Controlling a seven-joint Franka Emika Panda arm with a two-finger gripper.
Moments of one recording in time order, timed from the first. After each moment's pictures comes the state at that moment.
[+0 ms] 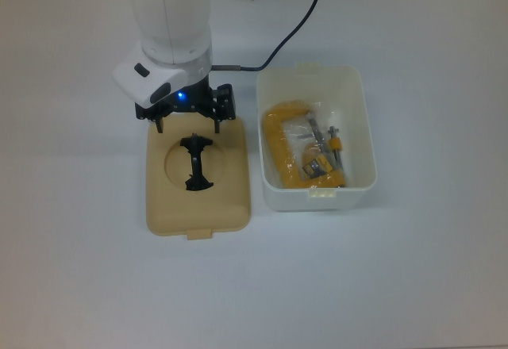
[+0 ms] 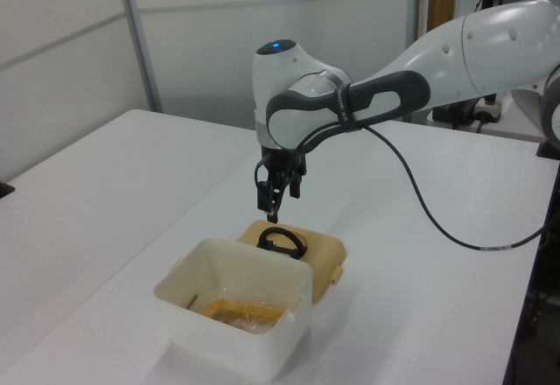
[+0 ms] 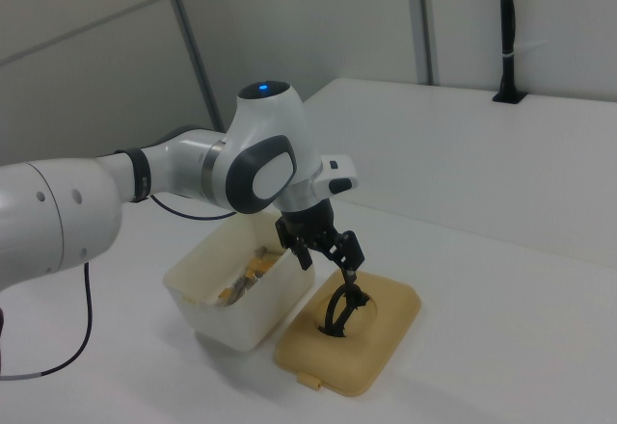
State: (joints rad) arm -0.04 0.32 0.07 -1.64 -0.05 2.03 -0.01
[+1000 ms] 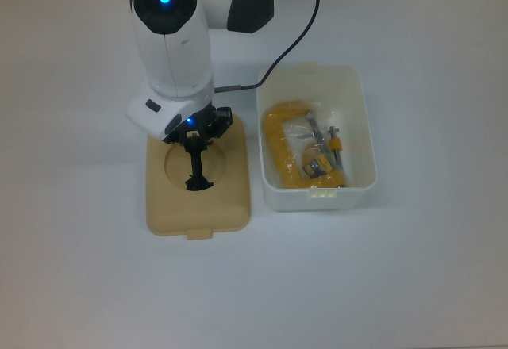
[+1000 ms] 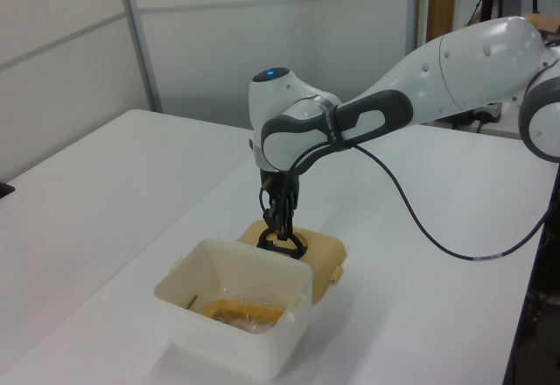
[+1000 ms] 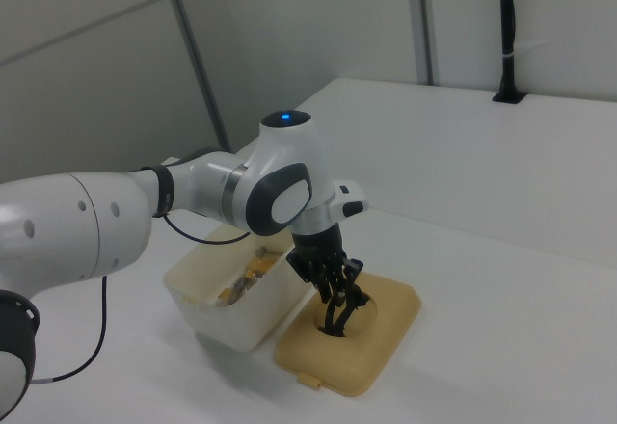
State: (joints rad) arm -0.04 0.40 0.08 -1.64 -0.04 2.05 -0.16
